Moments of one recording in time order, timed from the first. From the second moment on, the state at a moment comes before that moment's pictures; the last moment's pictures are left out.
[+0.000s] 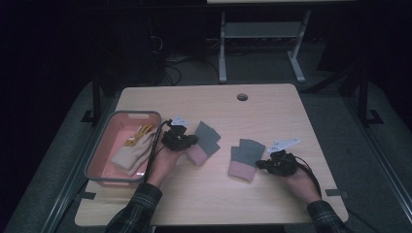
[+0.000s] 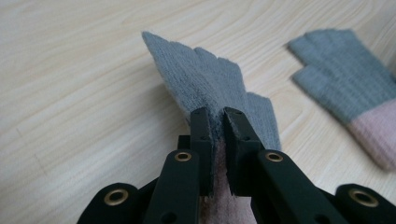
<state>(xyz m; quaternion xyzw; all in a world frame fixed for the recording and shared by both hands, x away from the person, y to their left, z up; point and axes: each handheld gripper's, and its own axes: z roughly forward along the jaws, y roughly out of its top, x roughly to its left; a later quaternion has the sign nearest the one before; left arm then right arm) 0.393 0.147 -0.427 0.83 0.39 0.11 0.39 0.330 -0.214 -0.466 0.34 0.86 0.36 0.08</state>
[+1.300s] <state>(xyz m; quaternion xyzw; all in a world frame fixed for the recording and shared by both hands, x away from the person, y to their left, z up) 0.377 0.117 -0.412 0.83 0.32 0.10 0.44 0.336 -0.142 -0.468 0.28 0.88 0.37 0.04</state>
